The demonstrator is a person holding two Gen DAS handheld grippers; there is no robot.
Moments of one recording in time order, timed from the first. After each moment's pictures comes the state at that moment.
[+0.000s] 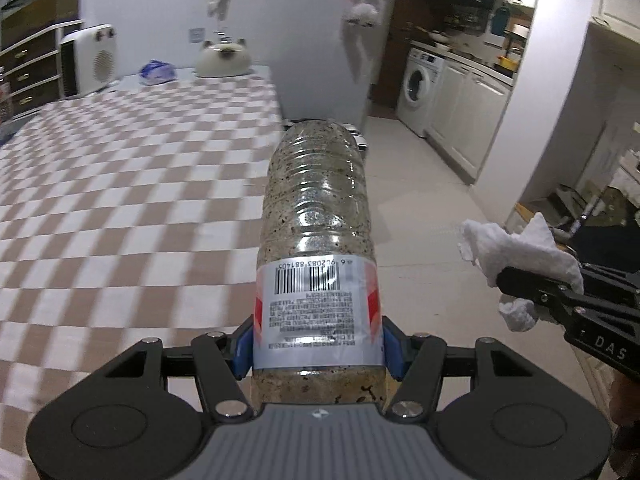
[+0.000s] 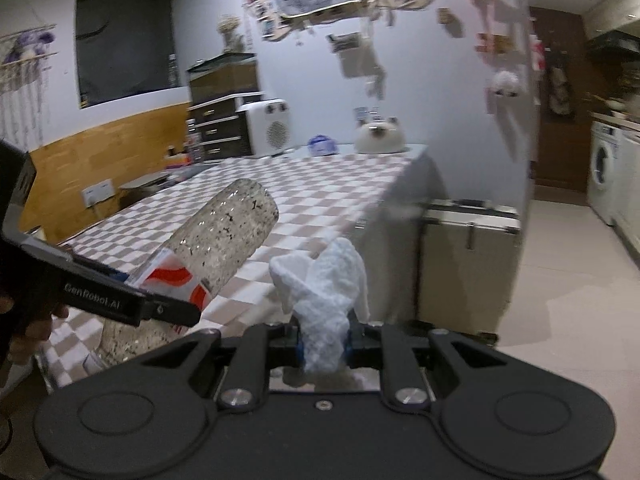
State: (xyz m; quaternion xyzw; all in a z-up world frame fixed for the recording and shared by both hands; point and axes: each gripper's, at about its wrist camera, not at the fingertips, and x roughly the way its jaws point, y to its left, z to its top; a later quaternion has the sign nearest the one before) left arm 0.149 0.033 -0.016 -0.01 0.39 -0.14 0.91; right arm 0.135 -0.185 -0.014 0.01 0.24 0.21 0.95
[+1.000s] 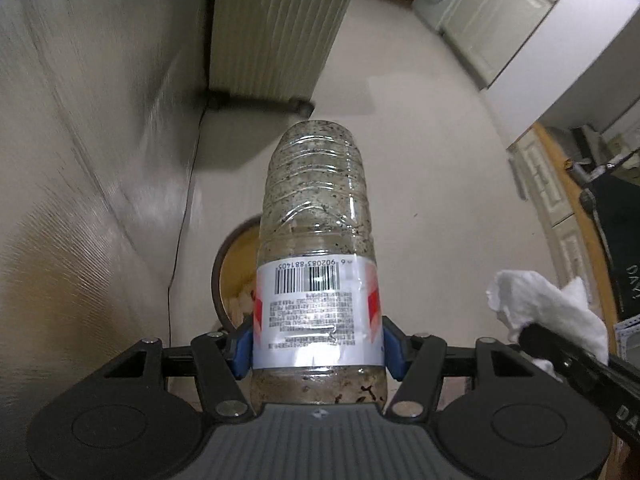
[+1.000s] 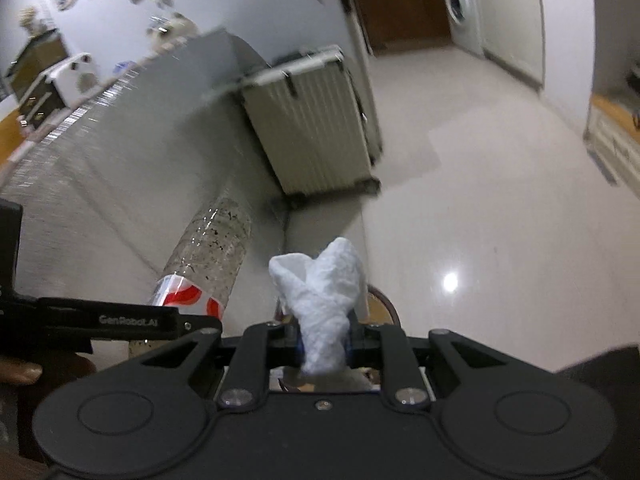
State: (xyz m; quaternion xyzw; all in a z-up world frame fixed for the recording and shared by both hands) left arm 0.254 -0.147 -0.294 -0.07 0.56 -0.12 0.82; right arm 0.157 -0.365 -0.229 0.14 0.41 0.03 0.90
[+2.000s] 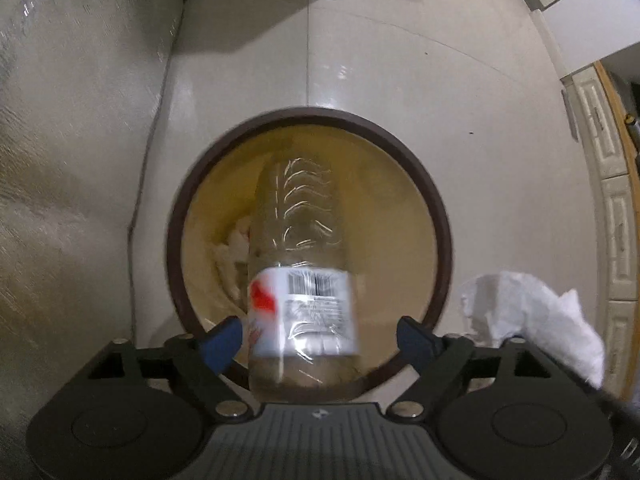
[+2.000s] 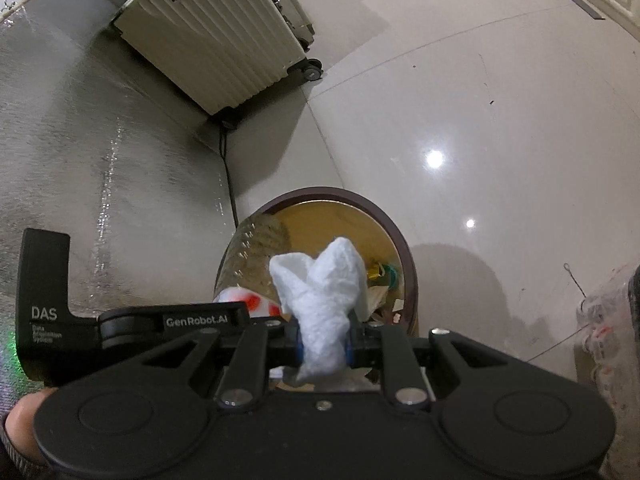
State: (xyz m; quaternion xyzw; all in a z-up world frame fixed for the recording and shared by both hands) left arm 0.381 -0.162 -0.485 -0.06 0.68 -0.12 0.72; right arm 0.281 -0.360 -0.419 0.27 0.53 -0.03 0.80
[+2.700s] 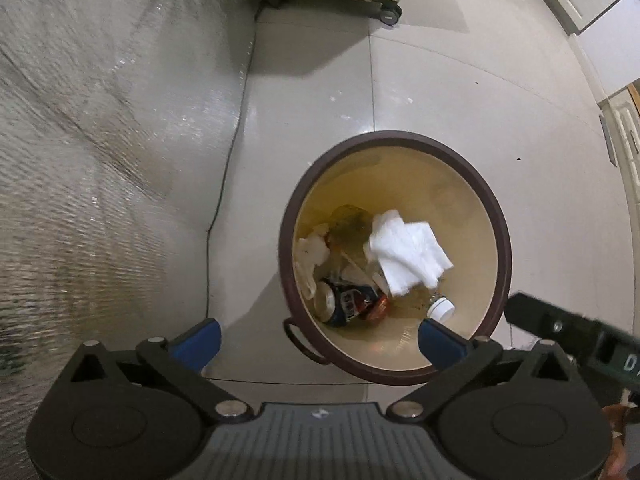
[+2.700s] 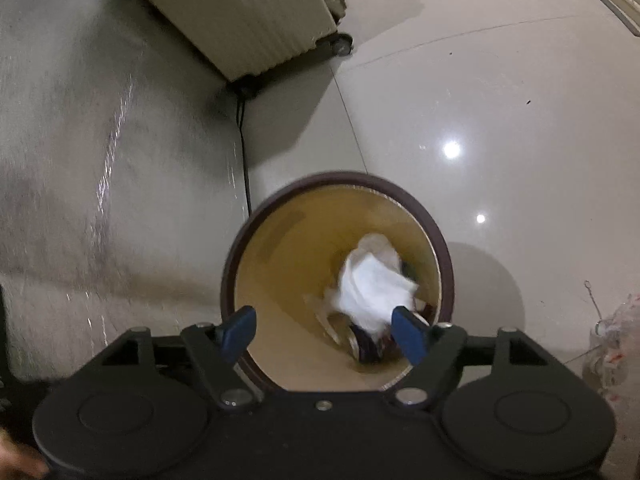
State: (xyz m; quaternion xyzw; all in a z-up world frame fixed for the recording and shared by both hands) left arm 0.354 -0.115 -0.454 -0.04 0.66 -0.05 0.75; right arm 0.308 -0.334 -0.434 0.23 0.57 0.01 0.79
